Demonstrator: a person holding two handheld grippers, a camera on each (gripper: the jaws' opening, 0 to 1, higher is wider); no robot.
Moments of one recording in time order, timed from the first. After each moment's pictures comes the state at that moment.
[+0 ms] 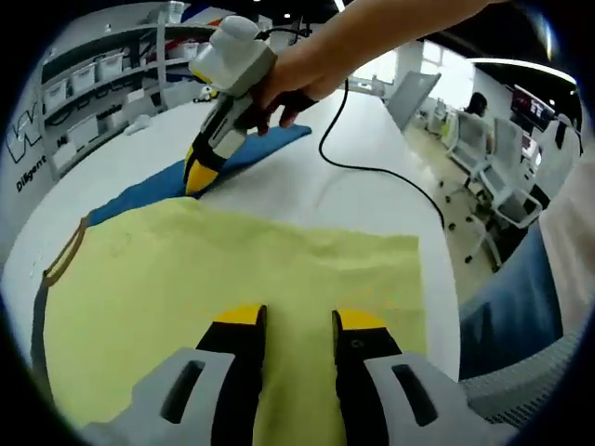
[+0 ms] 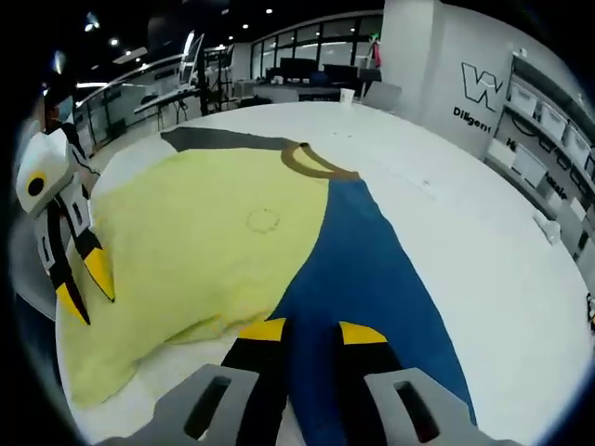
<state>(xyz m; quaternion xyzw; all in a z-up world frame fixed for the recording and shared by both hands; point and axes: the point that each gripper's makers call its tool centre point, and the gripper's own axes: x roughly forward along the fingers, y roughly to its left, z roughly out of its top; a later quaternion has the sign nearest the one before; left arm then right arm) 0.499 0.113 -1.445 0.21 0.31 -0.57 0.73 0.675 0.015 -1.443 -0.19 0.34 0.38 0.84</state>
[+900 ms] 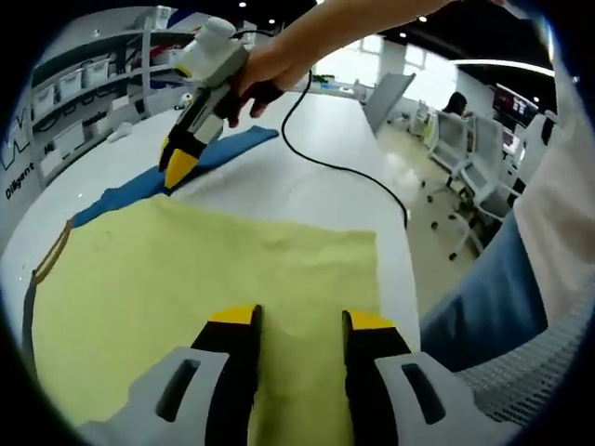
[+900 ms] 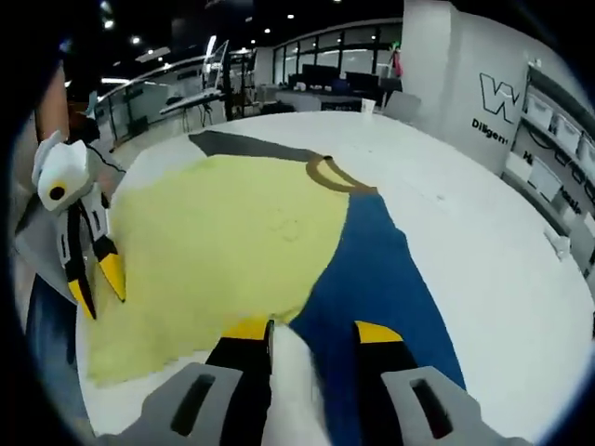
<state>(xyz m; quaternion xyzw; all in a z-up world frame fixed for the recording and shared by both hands) 0.455 0.112 -1.443 0.20 0.29 -0.61 0.71 0.634 0.028 -1.414 -0.17 0.31 0.44 0.82</state>
